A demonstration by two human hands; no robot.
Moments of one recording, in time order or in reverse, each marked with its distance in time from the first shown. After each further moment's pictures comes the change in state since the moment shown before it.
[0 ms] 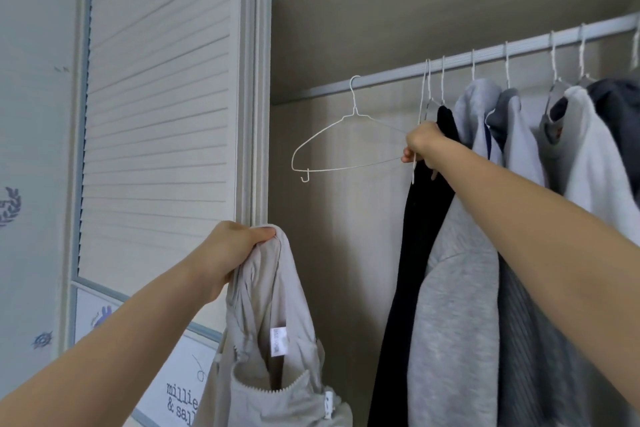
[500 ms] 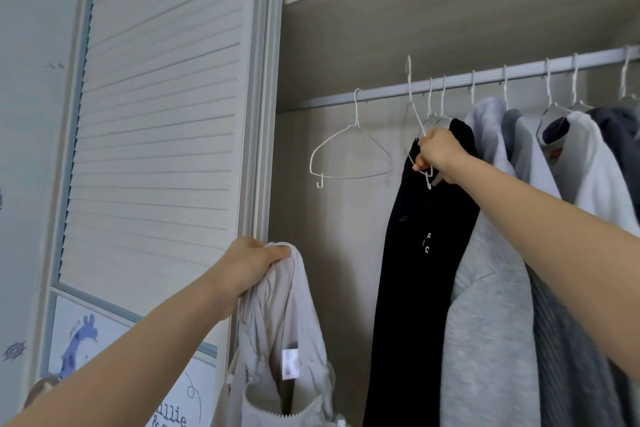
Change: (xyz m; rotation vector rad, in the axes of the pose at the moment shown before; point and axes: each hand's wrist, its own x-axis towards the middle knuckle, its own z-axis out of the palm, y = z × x) left_hand 0.016 -0.014 0.011 0.070 -0.077 0.045; right_hand -0.010 0.004 -0.017 -0.130 0.071 -0.146
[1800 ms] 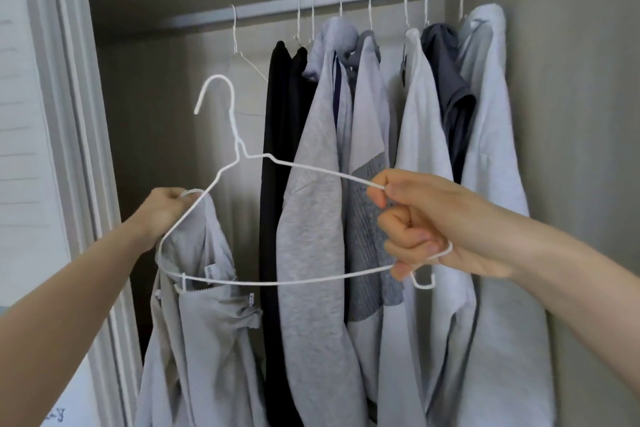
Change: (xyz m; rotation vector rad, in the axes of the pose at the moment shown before) left_hand 0.078 -0.032 0.082 0.143 -0.078 0.180; right_hand -0.231 0.105 -0.150 0.403 -0.814 0.061
